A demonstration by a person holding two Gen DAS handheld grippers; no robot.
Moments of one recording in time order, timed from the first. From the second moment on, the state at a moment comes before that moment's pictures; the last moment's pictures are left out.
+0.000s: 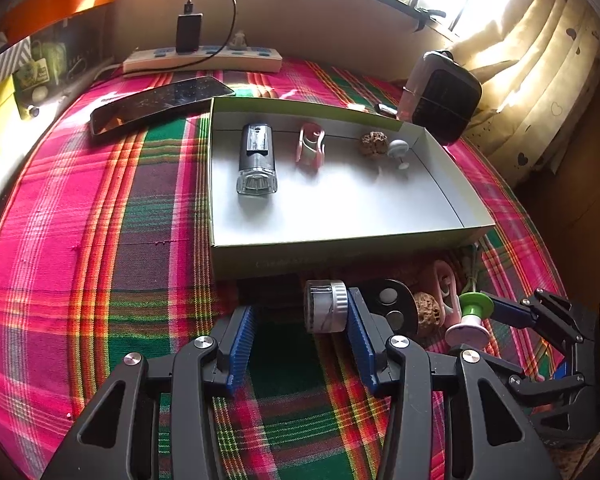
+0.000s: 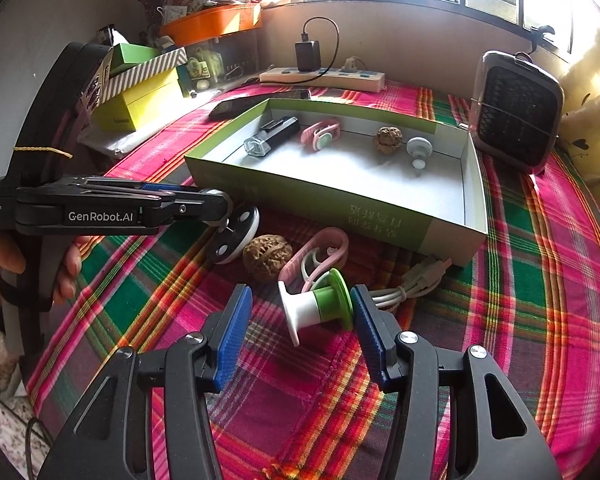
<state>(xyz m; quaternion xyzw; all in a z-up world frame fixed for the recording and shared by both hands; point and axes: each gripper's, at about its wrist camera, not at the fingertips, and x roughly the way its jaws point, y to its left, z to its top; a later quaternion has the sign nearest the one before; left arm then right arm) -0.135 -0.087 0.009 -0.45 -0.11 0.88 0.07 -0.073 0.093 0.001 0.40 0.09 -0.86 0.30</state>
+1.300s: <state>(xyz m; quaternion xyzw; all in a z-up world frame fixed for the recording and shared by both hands) -0.133 -0.092 0.006 -0.44 -0.10 0.89 0.04 -0.073 0.090 0.000 0.40 0.09 -0.86 0.29</state>
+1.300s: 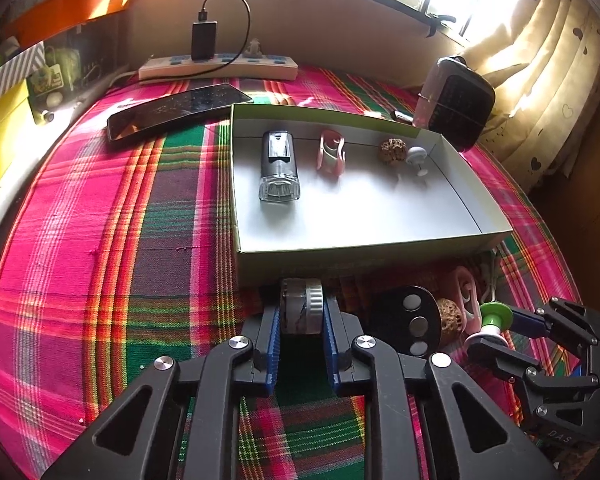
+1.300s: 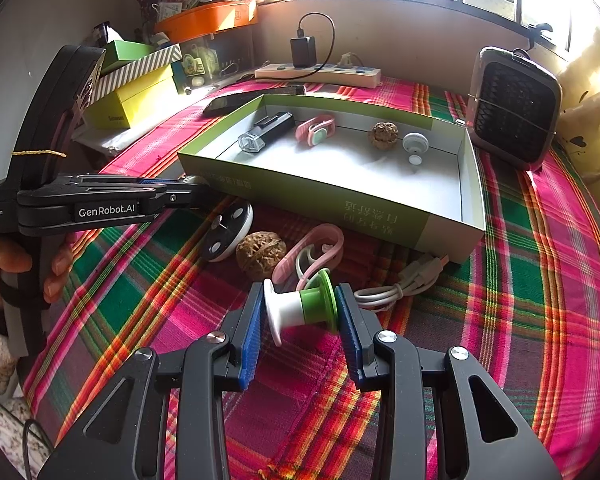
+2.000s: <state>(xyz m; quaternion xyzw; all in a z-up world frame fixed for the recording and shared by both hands) -0.133 -0.091 0.007 -0.44 -0.09 0.89 0.04 -0.074 0.094 0.002 0.40 0.09 -0.87 0.28</state>
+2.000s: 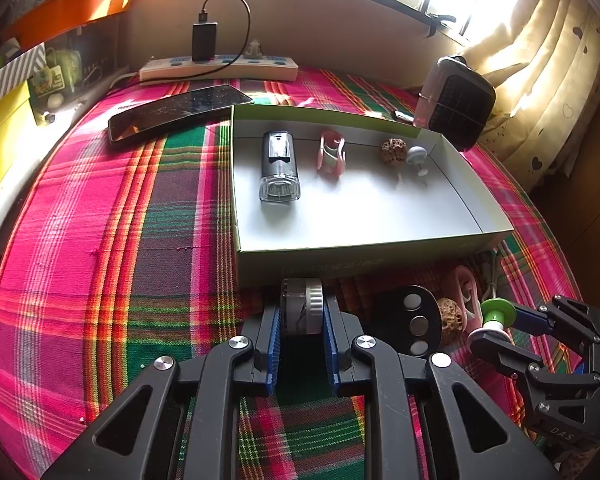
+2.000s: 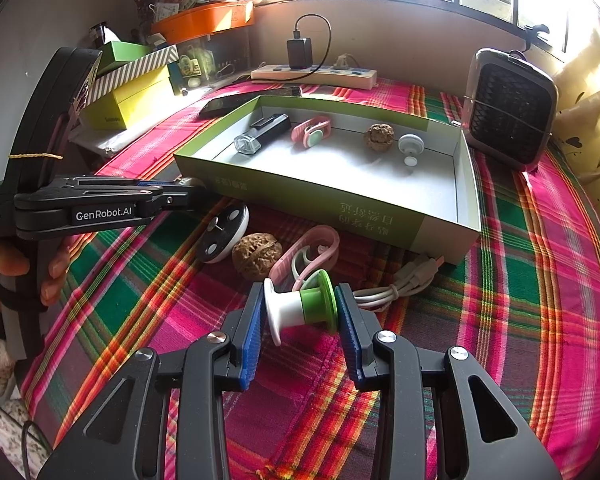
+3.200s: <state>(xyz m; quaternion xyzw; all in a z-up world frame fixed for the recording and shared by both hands) -0.124 -0.084 0.047 -0.40 -0.08 0.91 0.06 -0.086 0.097 0.039 0.36 0.08 -0.89 0.26</state>
